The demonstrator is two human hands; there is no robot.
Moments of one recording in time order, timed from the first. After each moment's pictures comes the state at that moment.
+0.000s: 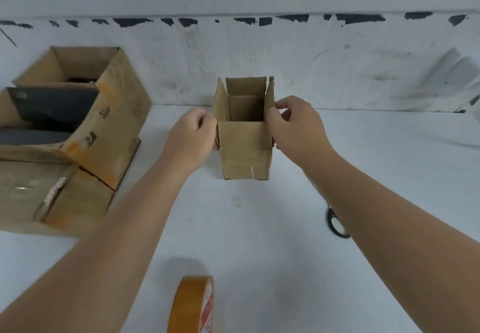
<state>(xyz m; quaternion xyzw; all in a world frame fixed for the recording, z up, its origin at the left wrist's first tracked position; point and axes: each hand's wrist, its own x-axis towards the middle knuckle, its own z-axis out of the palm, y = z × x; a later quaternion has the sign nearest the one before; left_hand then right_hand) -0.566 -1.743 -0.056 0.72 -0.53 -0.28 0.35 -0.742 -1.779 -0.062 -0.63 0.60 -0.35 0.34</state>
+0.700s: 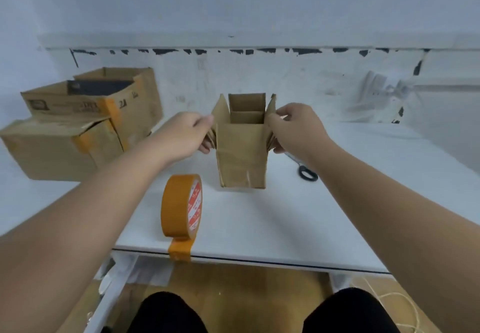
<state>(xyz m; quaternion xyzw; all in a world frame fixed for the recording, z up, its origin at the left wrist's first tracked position) -0.588 -1.582 -0.077 0.65 -0.65 -0.21 0.33 -0.793 -1.622 -0.087 -0.67 0.54 -0.42 0.29</state>
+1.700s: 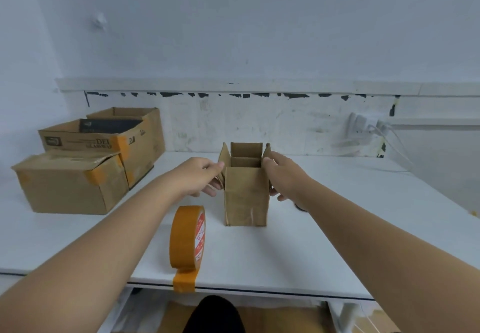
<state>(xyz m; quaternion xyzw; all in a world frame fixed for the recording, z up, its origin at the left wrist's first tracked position) -0.587 -1.579 -0.080 0.65 -0.63 -0.30 0.29 -0.784 -1.602 -0.087 -0.68 0.57 -0.32 0.34</state>
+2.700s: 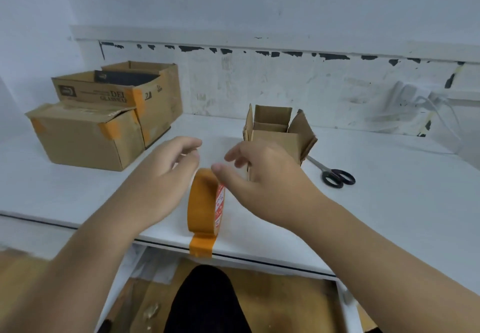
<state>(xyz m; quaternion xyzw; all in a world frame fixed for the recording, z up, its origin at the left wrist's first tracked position) -0.558 -1.487 -0.111 0.65 -0.62 -0.17 0.41 -0.727 -1.531 -0.106 -0.86 0.40 -0.29 0.10</state>
